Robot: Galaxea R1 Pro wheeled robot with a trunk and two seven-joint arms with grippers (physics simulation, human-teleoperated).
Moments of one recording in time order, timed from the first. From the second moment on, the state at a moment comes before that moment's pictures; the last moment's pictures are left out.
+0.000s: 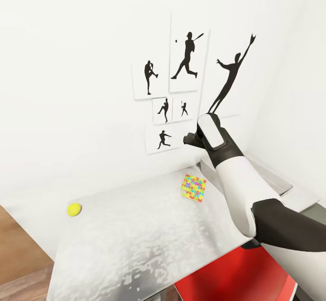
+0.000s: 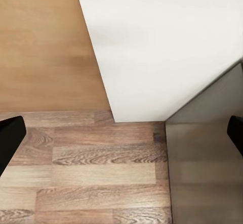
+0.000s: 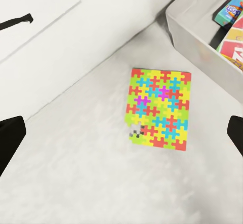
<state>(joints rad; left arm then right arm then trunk) -0.96 0.90 -0.05 -0.19 0.18 0.42 -0.60 -1.31 0.17 0.09 -0.77 -0.90 0.96 -0.97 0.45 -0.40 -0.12</state>
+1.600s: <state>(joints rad) -0.96 0.90 -0.09 -0.08 0.03 0.17 -1.16 -1.30 0.17 0.10 -0.71 -0.90 0.95 -0.98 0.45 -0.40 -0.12</state>
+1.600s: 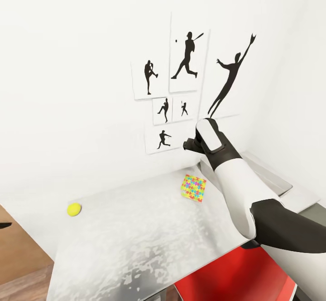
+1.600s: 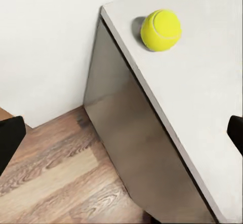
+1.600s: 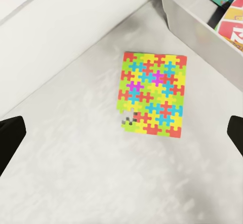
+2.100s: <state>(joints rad) -0.96 0.73 -0.09 -0.18 0.01 0.17 -1.57 -1.30 0.17 0.10 -0.71 -0.90 0.95 -0.97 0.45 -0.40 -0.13</state>
